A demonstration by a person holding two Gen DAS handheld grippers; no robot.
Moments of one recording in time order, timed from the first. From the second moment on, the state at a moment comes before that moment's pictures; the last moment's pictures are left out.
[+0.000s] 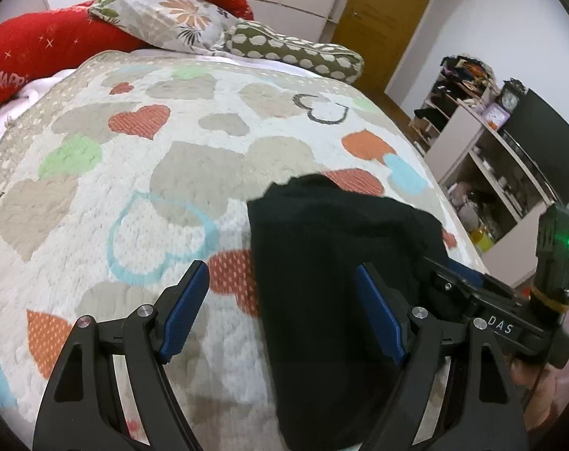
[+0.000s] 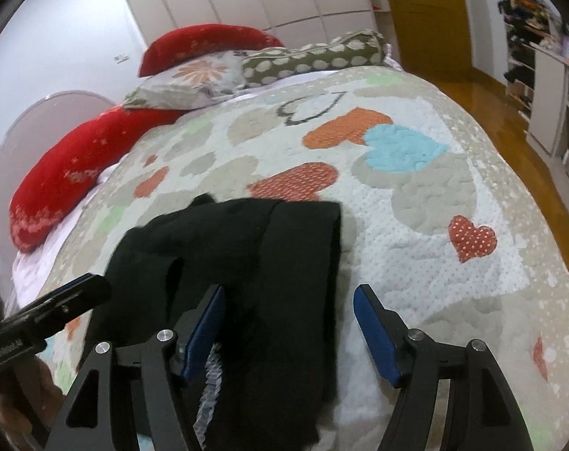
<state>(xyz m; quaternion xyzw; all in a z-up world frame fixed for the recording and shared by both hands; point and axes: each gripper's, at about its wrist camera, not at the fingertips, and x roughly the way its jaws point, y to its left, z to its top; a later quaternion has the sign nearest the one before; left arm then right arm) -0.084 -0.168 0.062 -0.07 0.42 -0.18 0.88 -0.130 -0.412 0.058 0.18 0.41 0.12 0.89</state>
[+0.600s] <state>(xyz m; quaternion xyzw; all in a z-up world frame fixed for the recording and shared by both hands) -0.076 -0.181 0.049 -0.06 0.45 -0.15 0.88 -0.151 -0.420 0.071 0.18 0.38 0.12 0.90</state>
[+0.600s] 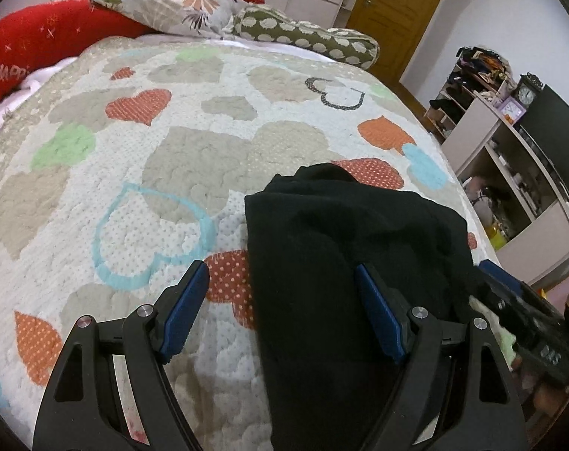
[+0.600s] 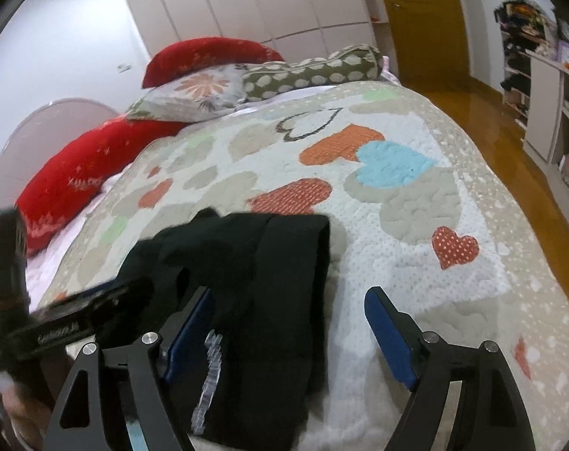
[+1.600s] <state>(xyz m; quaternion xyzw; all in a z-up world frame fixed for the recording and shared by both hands) -0.089 -0.180 0.040 -0.08 0.46 -0.17 0.87 -0.144 -0.410 0.045 0.19 0.42 0.14 0.88</state>
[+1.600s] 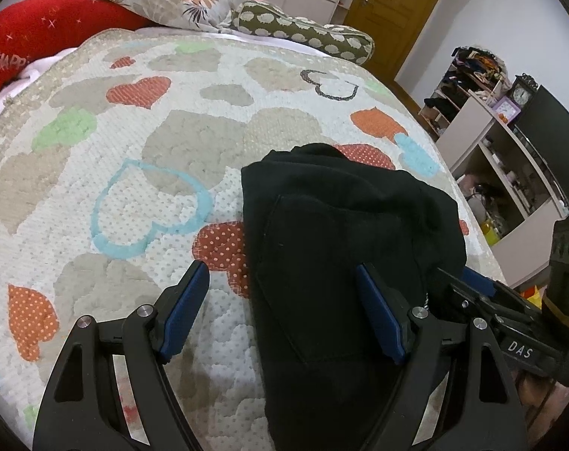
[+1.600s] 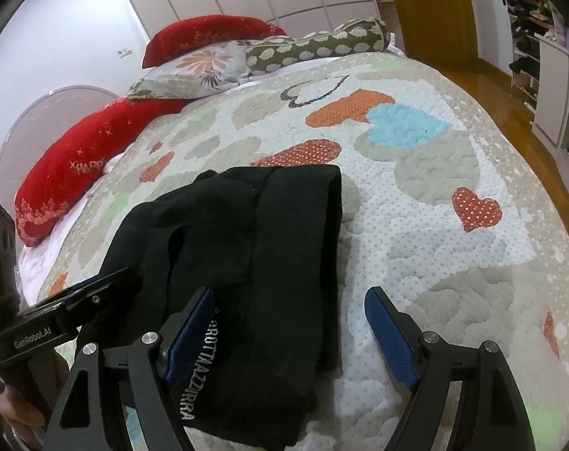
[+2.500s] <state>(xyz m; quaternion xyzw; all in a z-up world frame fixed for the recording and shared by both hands) -0.076 -0.184 0.025 -0.10 0.47 -0.19 0.85 -0.124 -0.410 0.028 0.20 0.40 0.19 0.87</state>
